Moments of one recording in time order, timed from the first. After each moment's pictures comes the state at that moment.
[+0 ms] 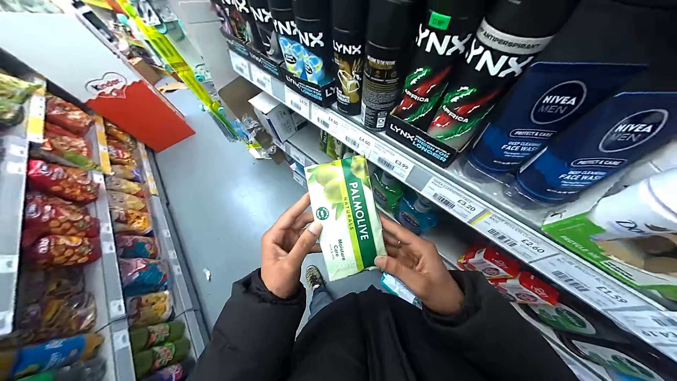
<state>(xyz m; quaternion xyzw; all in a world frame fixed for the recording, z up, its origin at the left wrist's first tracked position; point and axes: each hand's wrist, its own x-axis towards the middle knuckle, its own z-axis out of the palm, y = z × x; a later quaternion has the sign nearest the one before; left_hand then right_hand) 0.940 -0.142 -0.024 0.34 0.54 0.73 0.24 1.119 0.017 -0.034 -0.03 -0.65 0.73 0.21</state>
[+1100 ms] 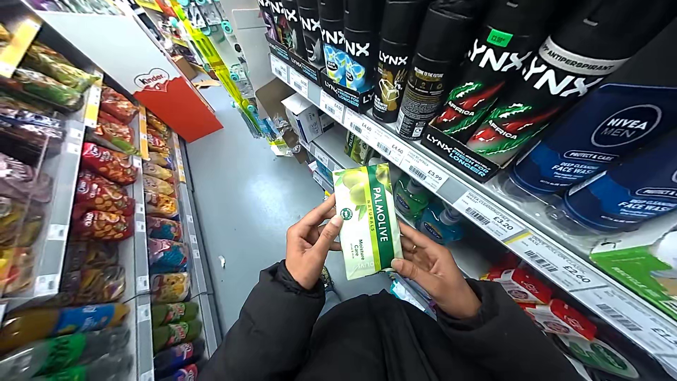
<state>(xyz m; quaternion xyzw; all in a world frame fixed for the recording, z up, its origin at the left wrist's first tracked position) 0.936 -0.143 -0.023 0.31 0.58 0.72 0.22 1.107 0.021 -0.047 -0.06 -0.63 0.76 0.18</state>
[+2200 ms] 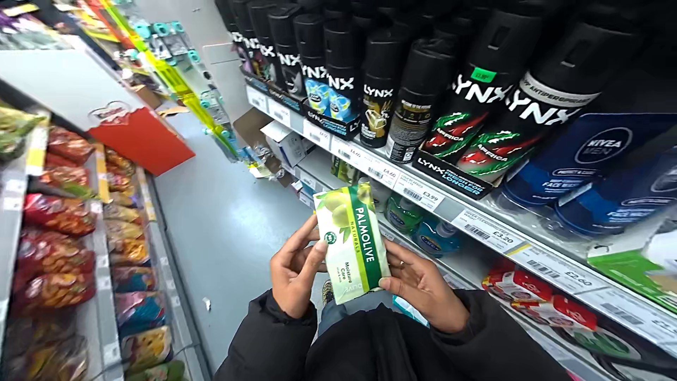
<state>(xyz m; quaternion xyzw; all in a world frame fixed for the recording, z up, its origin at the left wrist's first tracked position) 0.889 -0.141 -0.041 0.35 0.54 0.74 0.20 1.076 0.006 -0.046 -0.06 -0.62 0.75 0.21</state>
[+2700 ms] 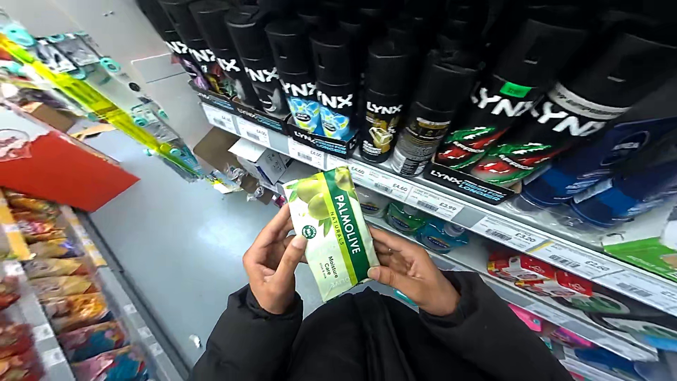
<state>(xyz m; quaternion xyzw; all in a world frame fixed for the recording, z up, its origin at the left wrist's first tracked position) 0.791 -0.118 -0.026 0.44 0.45 0.75 0.21 1.002 -0.002 -0.020 -0.08 -0.63 0.73 0.25</state>
